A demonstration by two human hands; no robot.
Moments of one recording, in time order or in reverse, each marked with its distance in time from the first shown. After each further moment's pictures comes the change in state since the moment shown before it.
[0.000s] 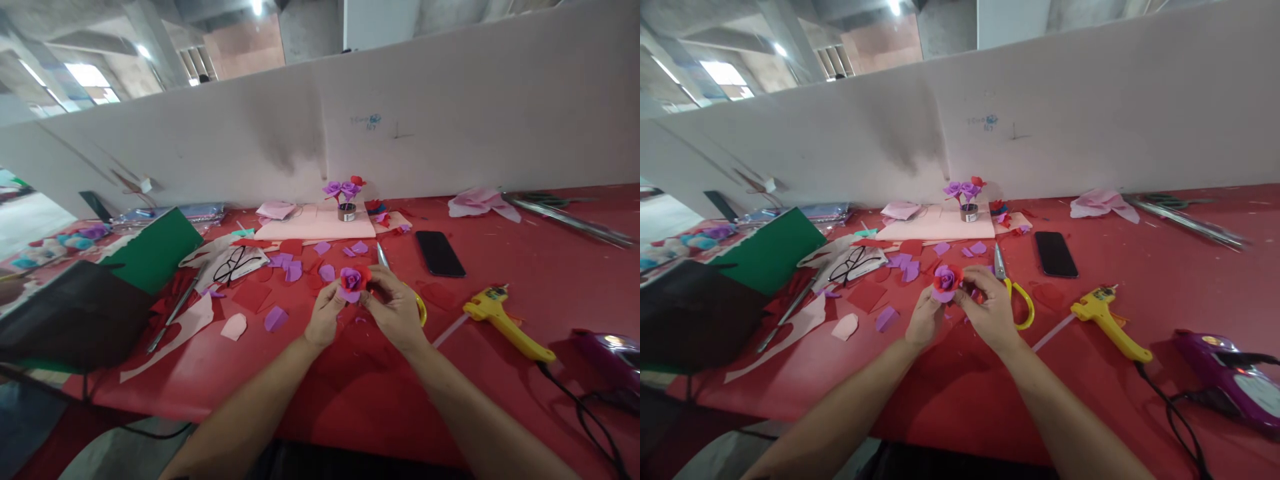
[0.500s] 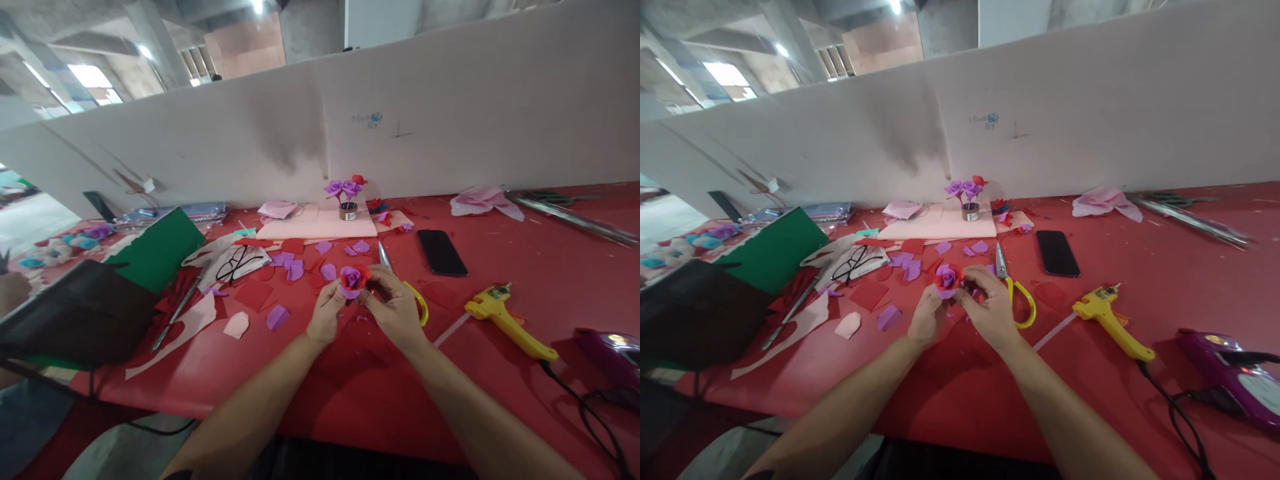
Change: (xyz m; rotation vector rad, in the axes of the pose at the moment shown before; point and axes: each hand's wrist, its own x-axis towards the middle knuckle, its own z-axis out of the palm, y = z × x) left_hand 0.000 0.000 0.001 -0.064 -0.029 0.025; right_hand -0.003 0.006 0.002 0.017 -0.016 0.014
